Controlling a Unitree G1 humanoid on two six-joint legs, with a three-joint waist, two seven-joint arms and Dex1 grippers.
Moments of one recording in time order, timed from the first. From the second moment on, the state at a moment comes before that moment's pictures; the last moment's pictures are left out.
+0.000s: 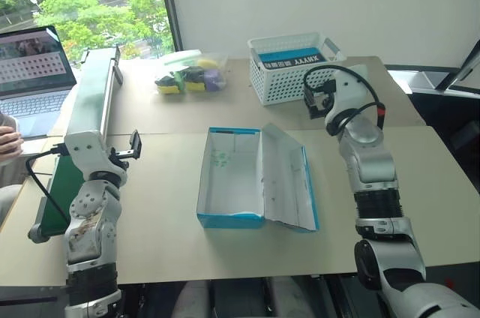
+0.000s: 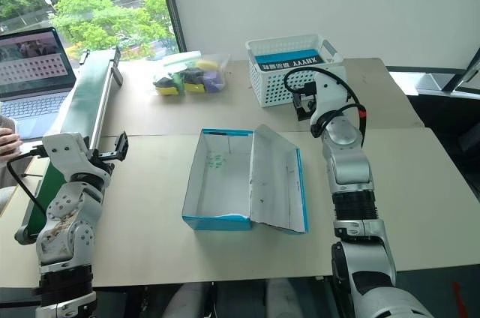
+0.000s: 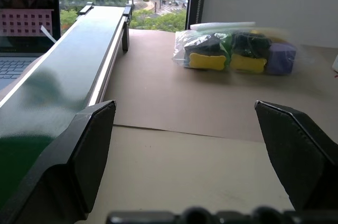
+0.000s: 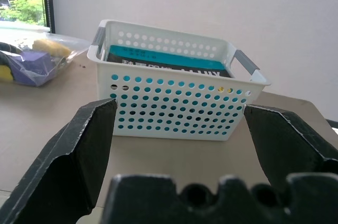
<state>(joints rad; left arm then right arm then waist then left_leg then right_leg) -0.19 0.30 0.37 -0.19 -0.31 0.38 -0.06 -0.73 -0.30 -0.09 0.22 0.04 0.33 0.12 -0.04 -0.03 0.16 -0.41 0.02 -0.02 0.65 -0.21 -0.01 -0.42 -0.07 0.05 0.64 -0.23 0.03</state>
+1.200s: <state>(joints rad) 0.17 0.52 0.65 -0.34 -0.52 0.70 -0.26 -0.75 -0.22 0.46 -0.11 0.25 0.61 0.74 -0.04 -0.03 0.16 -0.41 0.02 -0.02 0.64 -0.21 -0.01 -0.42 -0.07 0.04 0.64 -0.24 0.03</state>
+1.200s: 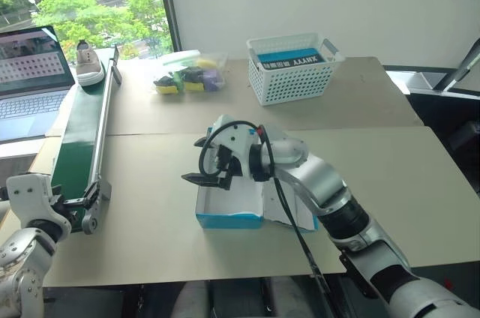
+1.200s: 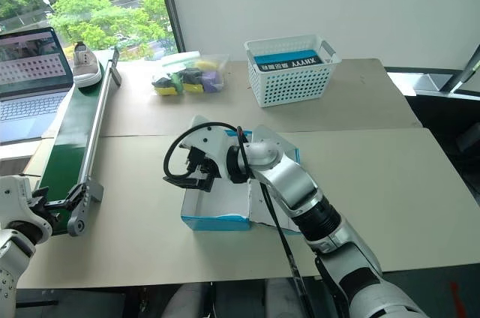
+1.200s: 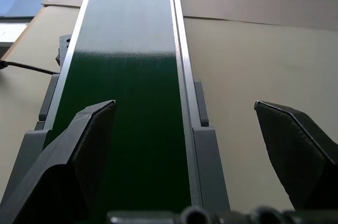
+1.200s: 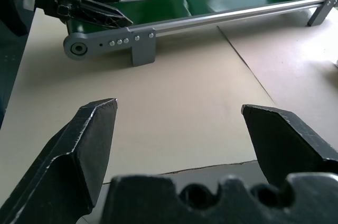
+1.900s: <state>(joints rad) 0.15 0.52 0.65 -0.30 -0.47 0.70 -0.21 -0.72 -0.20 0.41 -0.10 0.20 0.63 0.67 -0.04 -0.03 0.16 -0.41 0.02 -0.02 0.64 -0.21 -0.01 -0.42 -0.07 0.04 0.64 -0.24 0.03</state>
